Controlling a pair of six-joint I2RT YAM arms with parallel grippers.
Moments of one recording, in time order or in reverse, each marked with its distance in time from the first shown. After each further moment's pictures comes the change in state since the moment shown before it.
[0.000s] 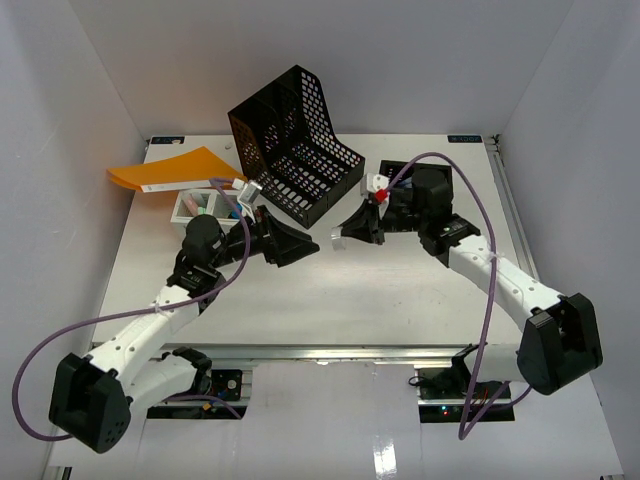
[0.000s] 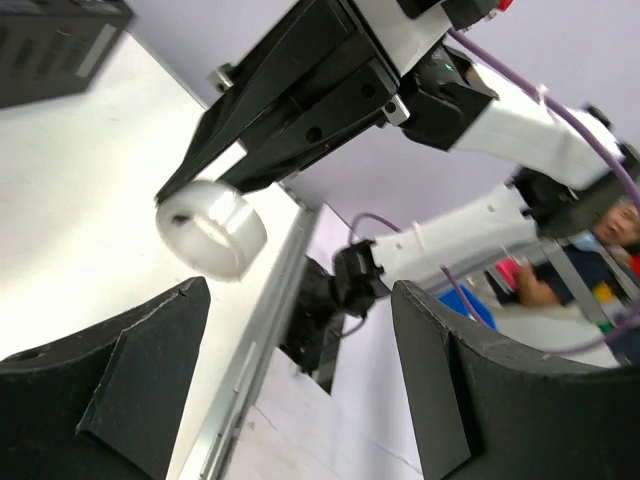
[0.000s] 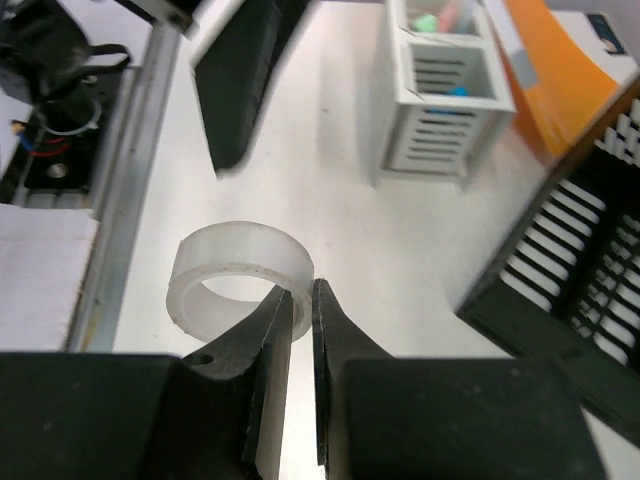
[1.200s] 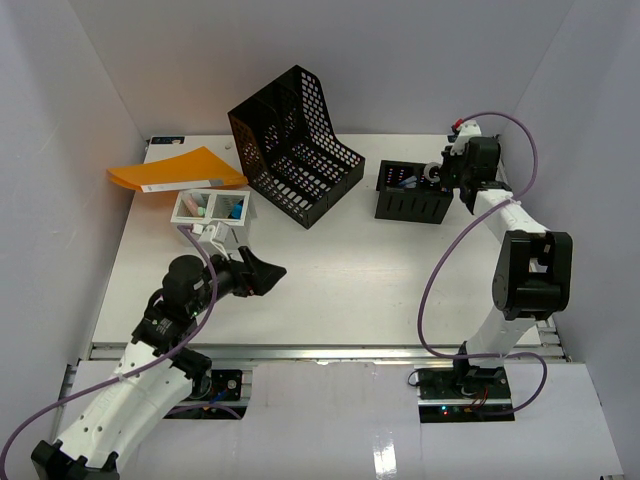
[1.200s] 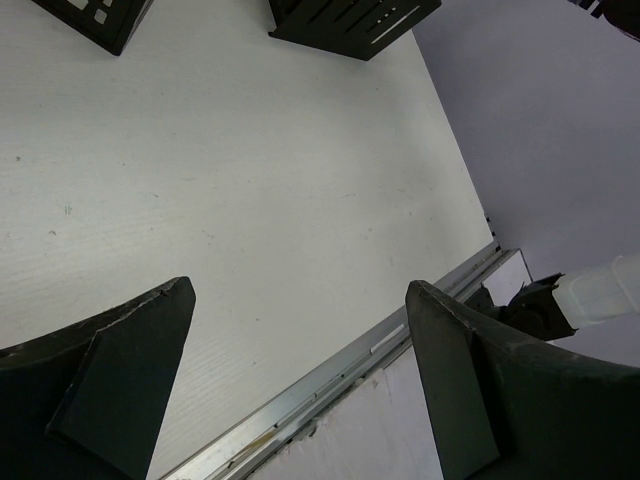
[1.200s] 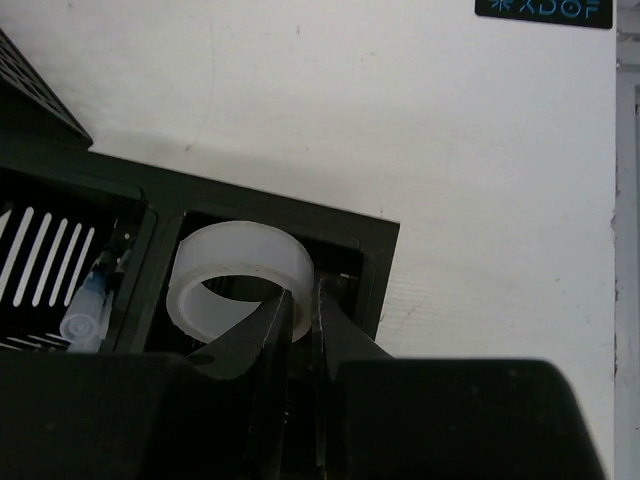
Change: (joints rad) left arm 0.001 -0.487 -0.112 -0.750 -0.504 0.208; right arm -0.507 0.416 0.284 -0.049 0.861 0.291
